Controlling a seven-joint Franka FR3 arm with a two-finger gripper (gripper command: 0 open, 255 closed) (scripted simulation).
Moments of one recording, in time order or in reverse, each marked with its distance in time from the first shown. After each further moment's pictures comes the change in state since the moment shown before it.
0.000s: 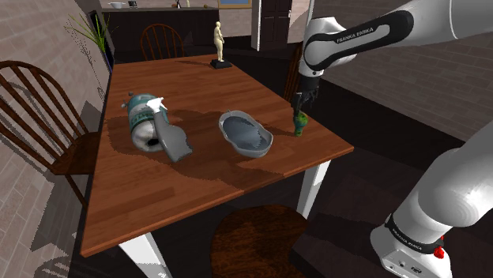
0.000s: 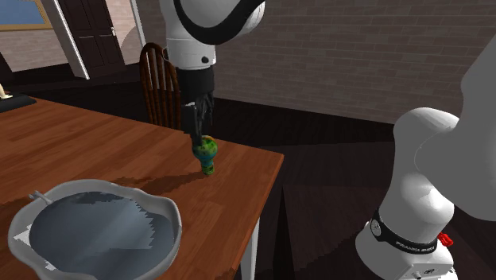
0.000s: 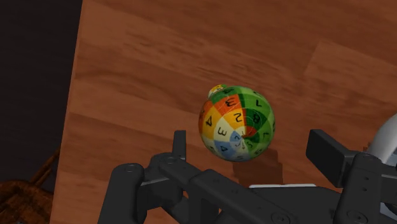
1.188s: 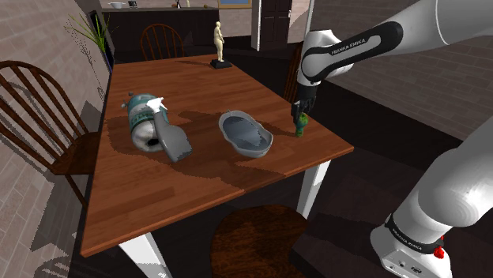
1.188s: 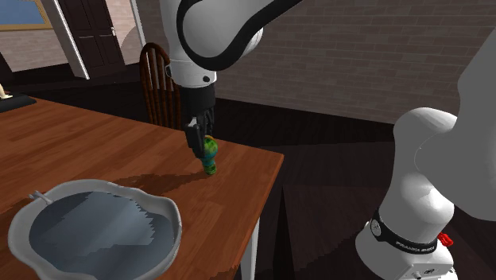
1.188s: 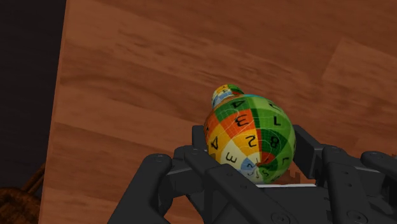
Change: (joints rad) arm -0.001 0.037 -0.003 -0.053 0.003 0.090 -0.003
